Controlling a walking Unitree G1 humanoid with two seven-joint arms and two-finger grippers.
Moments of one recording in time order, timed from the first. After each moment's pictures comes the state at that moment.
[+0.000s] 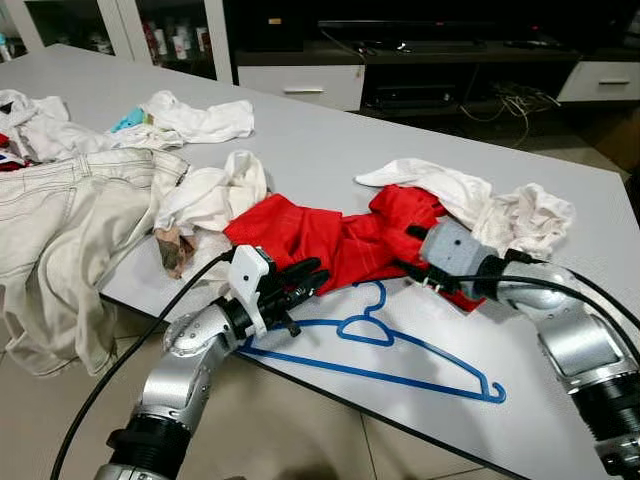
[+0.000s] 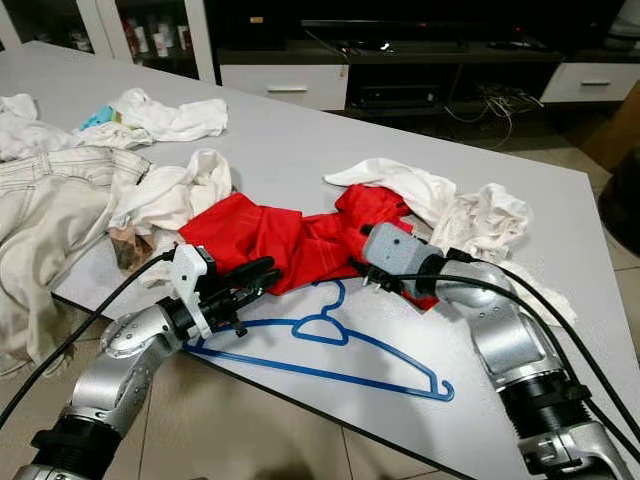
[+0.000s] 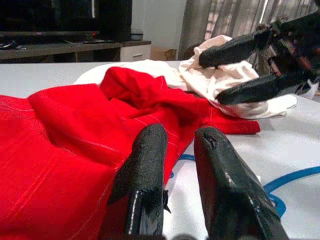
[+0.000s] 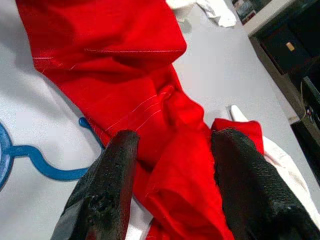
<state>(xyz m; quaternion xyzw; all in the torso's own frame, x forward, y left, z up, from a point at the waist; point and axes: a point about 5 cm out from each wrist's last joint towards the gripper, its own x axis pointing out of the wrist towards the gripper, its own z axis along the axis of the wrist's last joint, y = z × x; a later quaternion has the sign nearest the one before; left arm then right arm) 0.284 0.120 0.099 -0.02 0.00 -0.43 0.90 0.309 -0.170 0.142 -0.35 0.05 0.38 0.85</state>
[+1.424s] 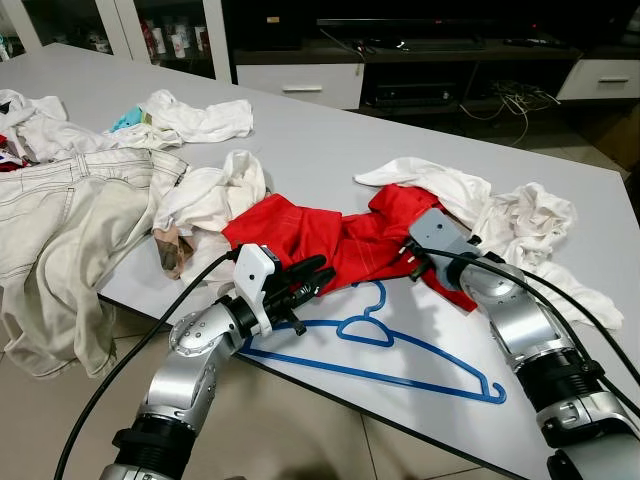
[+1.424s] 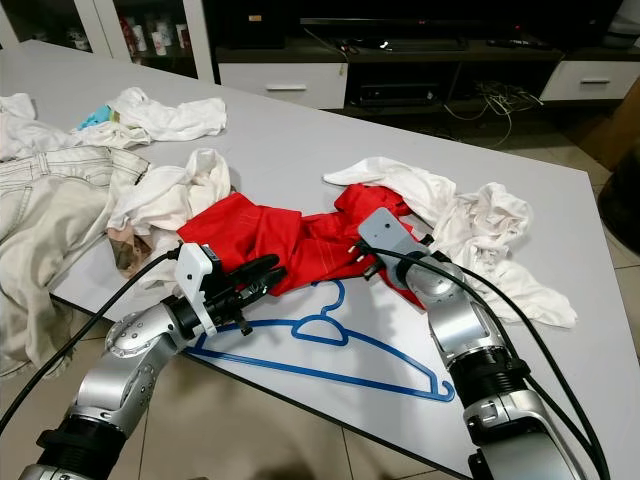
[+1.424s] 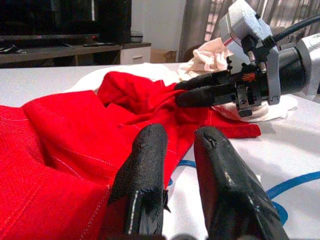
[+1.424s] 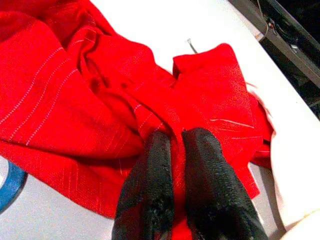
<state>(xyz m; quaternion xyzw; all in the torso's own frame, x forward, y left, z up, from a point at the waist) 0.284 0.115 0.102 -0.01 -0.01 -0.43 0.90 0.342 -0.163 0.112 -0.29 0.14 0.22 0.92</state>
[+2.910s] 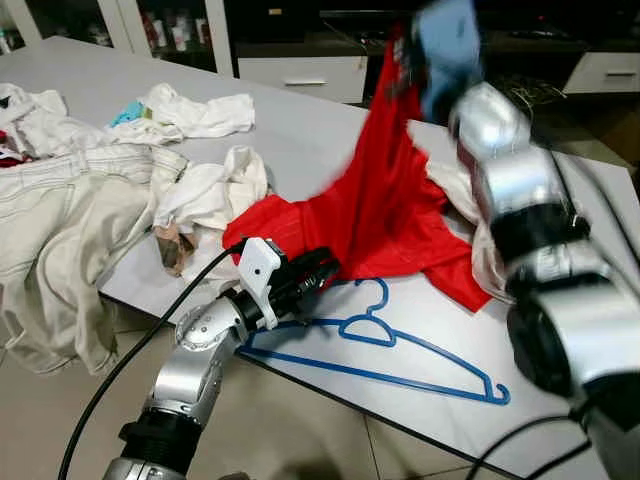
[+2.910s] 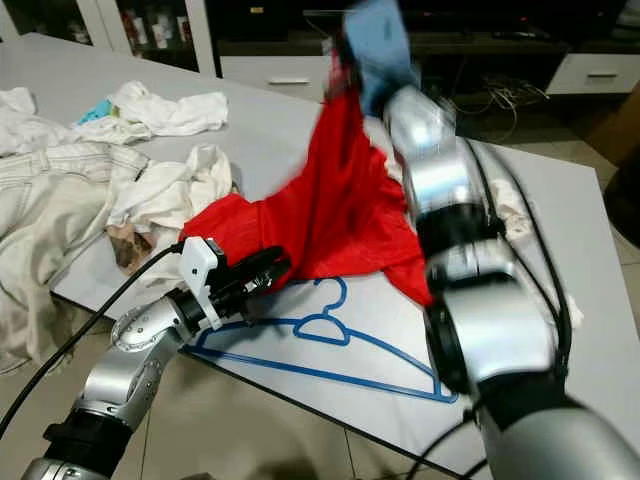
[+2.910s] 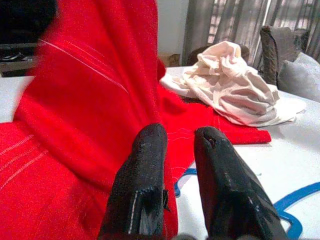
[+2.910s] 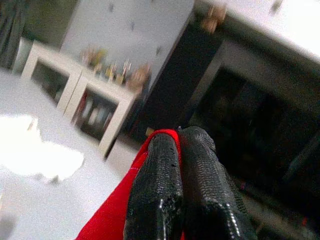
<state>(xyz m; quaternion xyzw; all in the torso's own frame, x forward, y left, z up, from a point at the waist) 0.289 0.109 0.109 0.00 -0.03 -0.43 0.90 0.408 -0.110 0.318 -0.19 -0.21 0.16 0.95</state>
